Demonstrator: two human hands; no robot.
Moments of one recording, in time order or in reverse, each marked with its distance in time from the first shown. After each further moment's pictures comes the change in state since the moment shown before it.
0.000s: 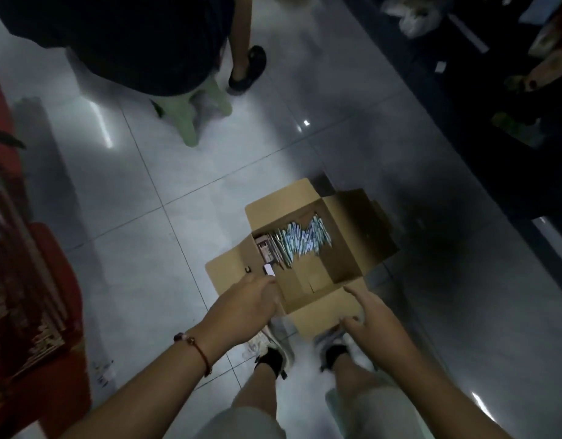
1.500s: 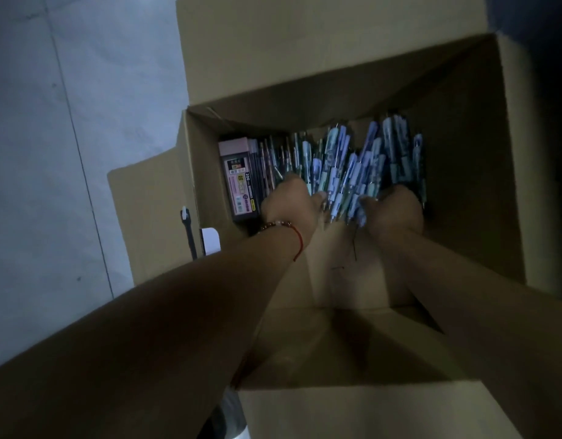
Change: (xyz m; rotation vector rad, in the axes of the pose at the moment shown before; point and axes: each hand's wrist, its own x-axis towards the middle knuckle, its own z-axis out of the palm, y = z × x) left_hand 0.538 -0.217 0.325 -0.002 0.420 -0.526; right_hand 0.575 0.247 0.260 0.029 0.177 0.193
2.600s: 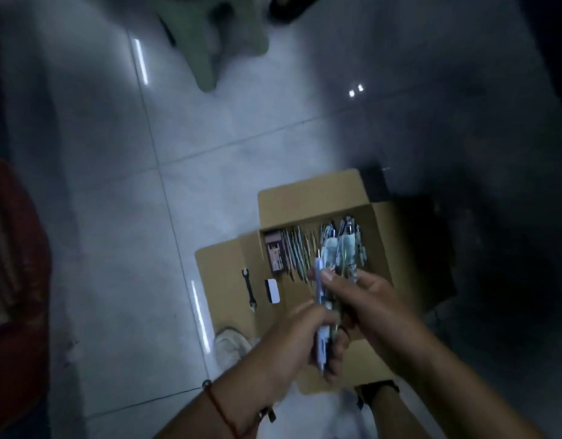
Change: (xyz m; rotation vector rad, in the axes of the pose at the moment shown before) left_hand -0.273 0.038 -0.385 -1.267 -0.912 -0.133; right_hand -0.334 -0.216 -0.281 0.648 -0.681 -0.067
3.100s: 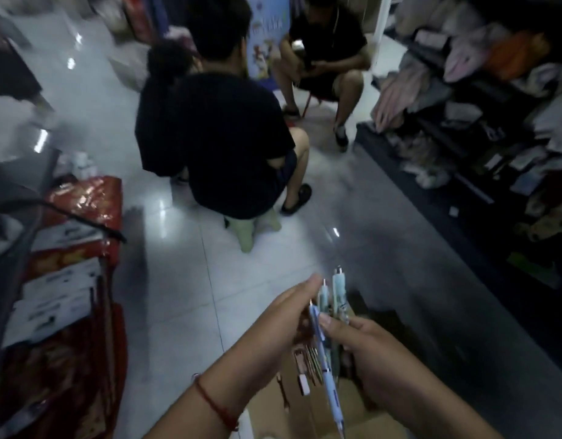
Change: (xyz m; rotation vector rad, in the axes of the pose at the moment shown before) left_hand -0.416 0.192 0.113 0.328 0.046 0.452; right_hand -0.352 -0.217 0.200 0.158 -0.088 -0.268
